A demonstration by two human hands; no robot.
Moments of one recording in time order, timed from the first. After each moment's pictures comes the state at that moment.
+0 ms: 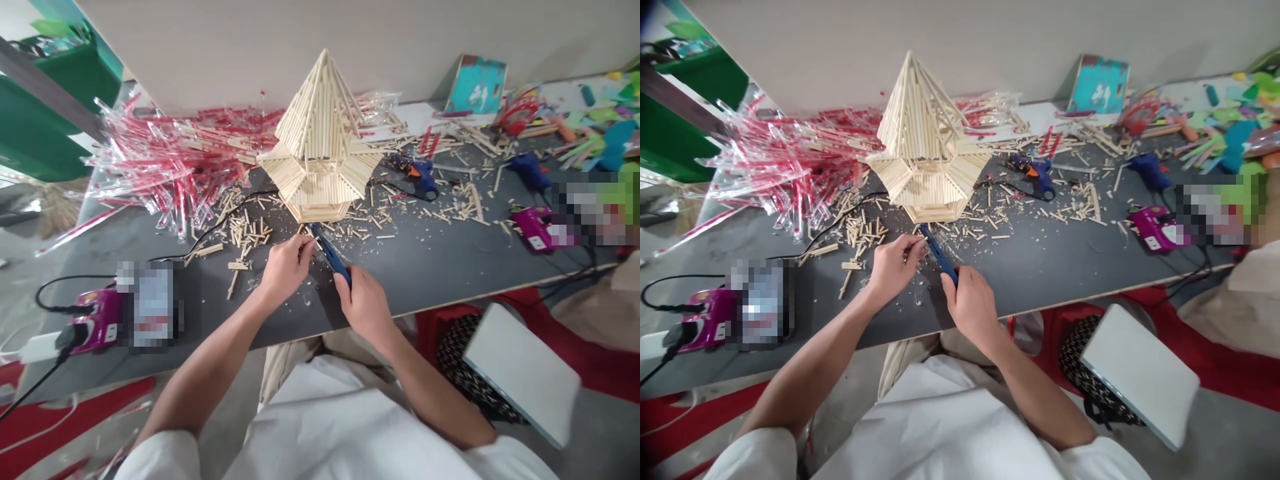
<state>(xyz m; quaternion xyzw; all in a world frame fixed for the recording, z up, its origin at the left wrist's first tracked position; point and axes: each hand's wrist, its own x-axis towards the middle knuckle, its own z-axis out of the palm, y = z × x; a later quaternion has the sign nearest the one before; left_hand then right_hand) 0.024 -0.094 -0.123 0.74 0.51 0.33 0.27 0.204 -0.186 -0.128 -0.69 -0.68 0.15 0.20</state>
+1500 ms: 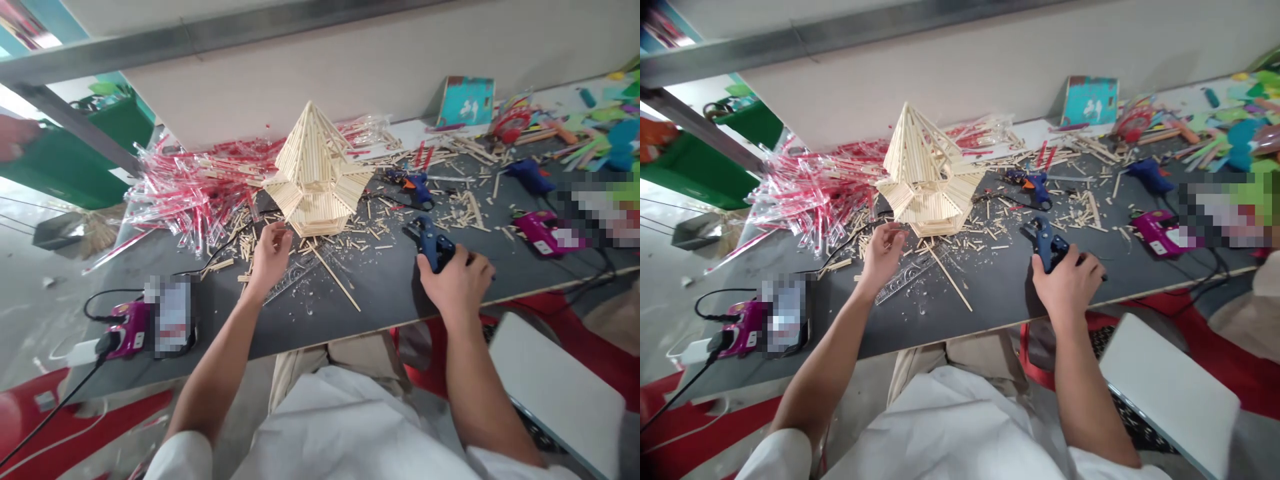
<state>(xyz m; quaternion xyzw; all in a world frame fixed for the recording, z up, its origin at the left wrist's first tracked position) -0.001 -0.050 -0.122 0.62 0.55 0.42 0.36 0.365 -0.166 -0.157 -0.84 -0.48 -0.15 0.20</state>
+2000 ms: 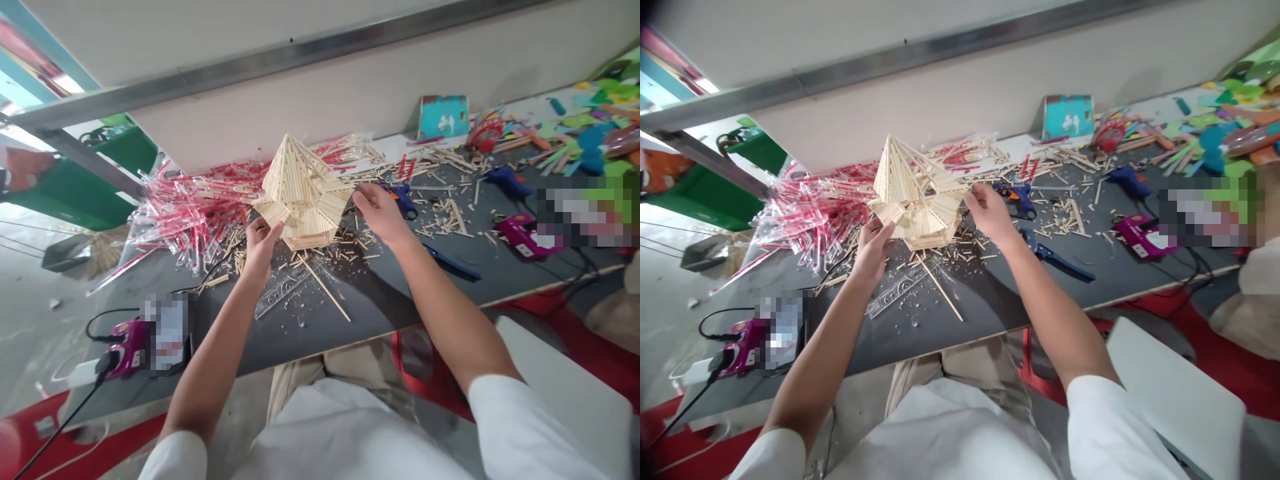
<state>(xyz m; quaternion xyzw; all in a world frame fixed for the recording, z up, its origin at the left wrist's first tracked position) 0.028 -0.013 -0.090 0.41 0.51 0.56 0.51 0.311 0.003 -0.090 -0.54 -0.51 0.37 0.56</state>
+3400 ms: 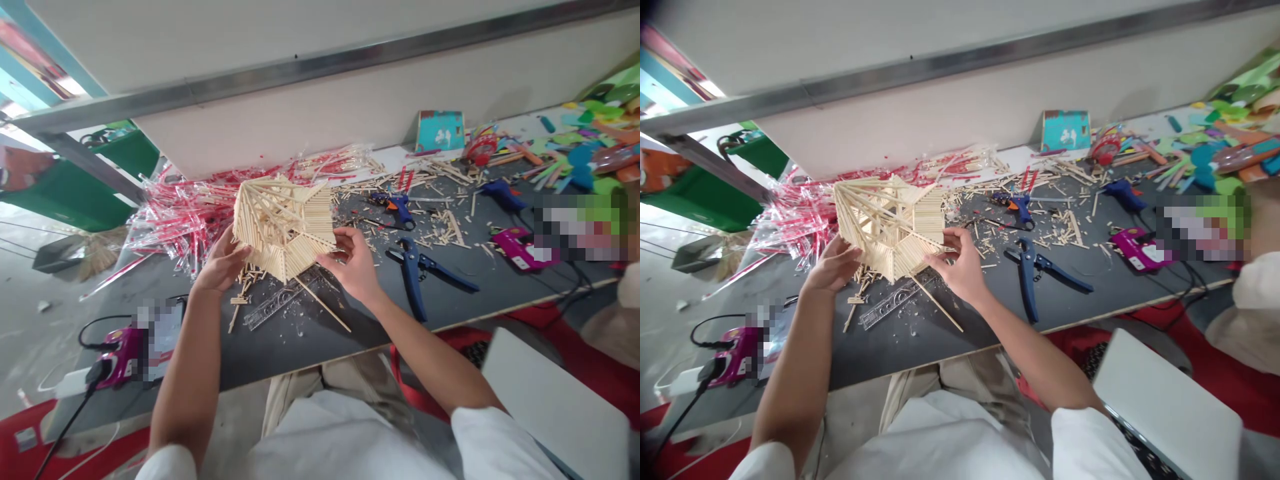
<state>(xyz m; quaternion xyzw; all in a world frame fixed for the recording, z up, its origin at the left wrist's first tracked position) -0.058 -0.012 -0.072 0.46 0.37 0.51 0.63 0.227 -0.080 -0.087 -0.44 -0.48 0.45 0.61</state>
